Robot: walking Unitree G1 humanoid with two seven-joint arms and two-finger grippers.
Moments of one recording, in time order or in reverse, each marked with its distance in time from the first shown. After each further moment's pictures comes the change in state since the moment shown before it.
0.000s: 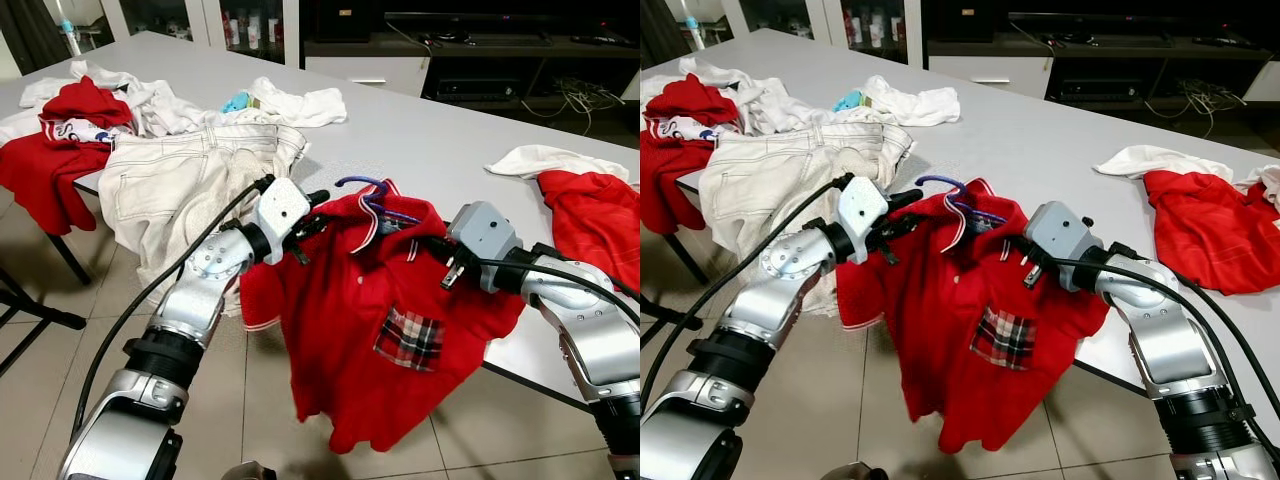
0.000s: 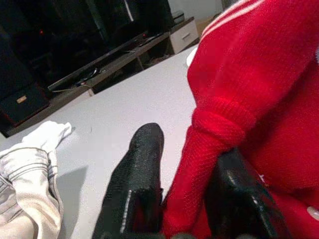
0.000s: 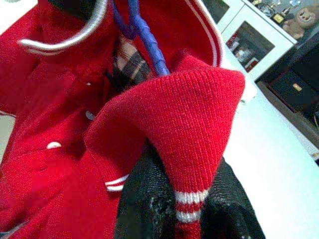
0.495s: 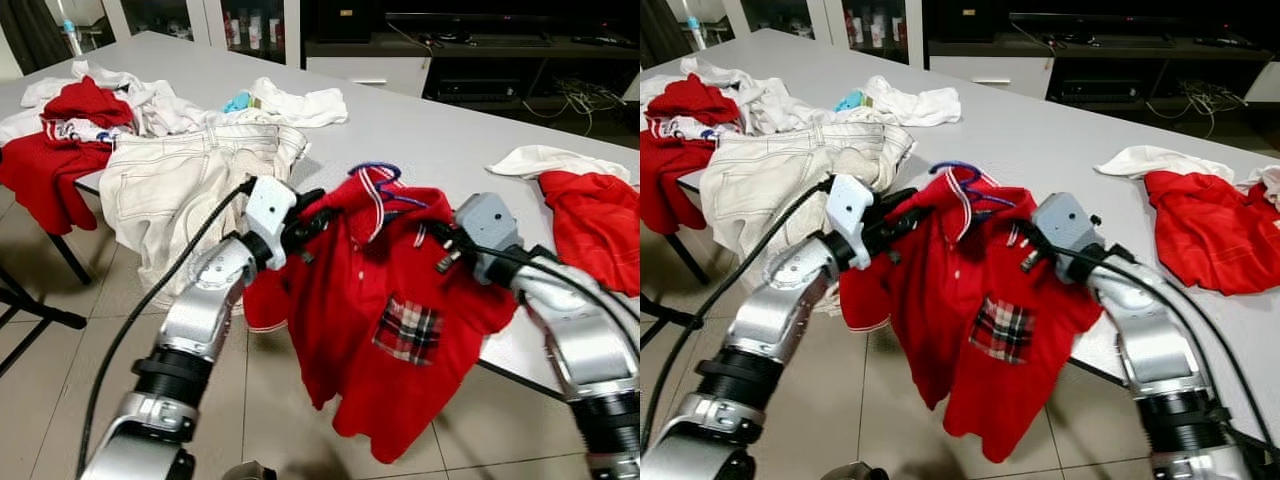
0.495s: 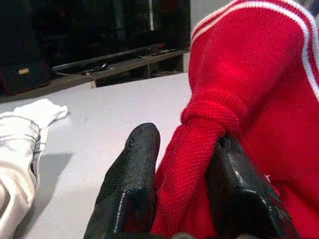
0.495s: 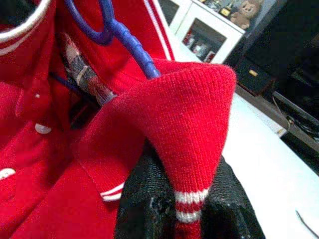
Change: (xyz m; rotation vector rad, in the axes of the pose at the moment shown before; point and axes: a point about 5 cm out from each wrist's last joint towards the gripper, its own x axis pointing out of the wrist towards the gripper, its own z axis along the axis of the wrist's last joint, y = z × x) left arm 0.000 -0.010 -0.003 -0.278 -0.051 0.134; right arm 0.009 0.000 -0.006 0.101 -0.026 -0.206
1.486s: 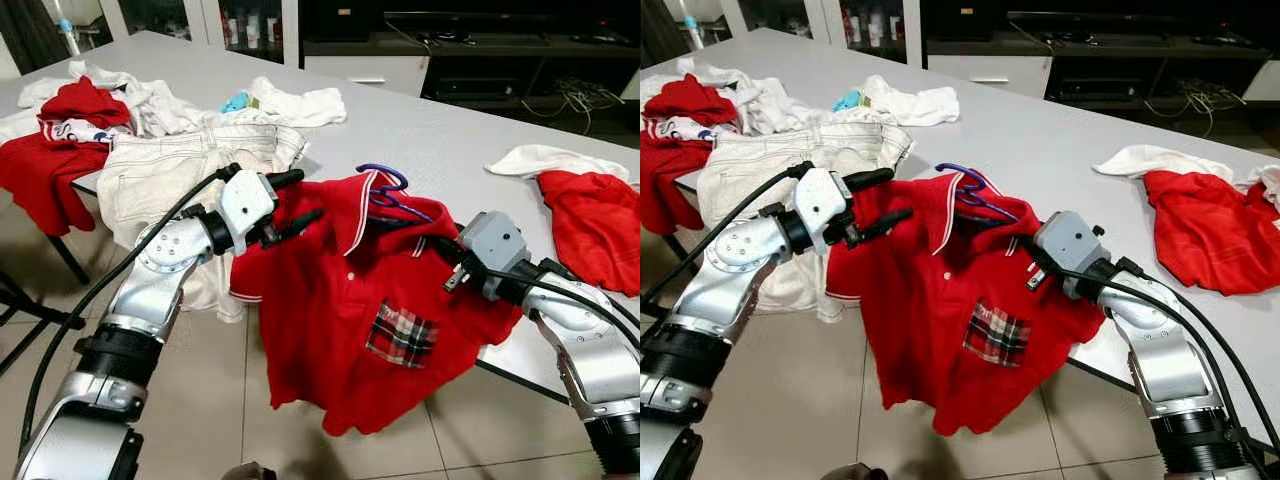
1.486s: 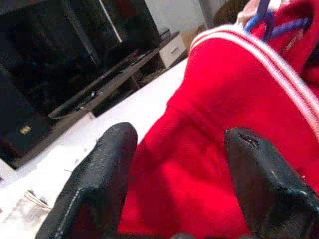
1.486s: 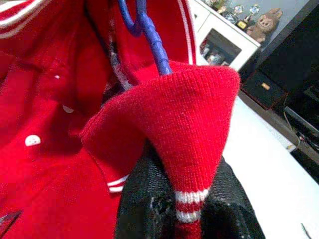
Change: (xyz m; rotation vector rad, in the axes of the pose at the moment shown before) left arm -0.026 0.033 0.026 0.349 -0.012 -0.196; right arm -0.017 0.002 -0.007 -0.064 -0.031 0.083
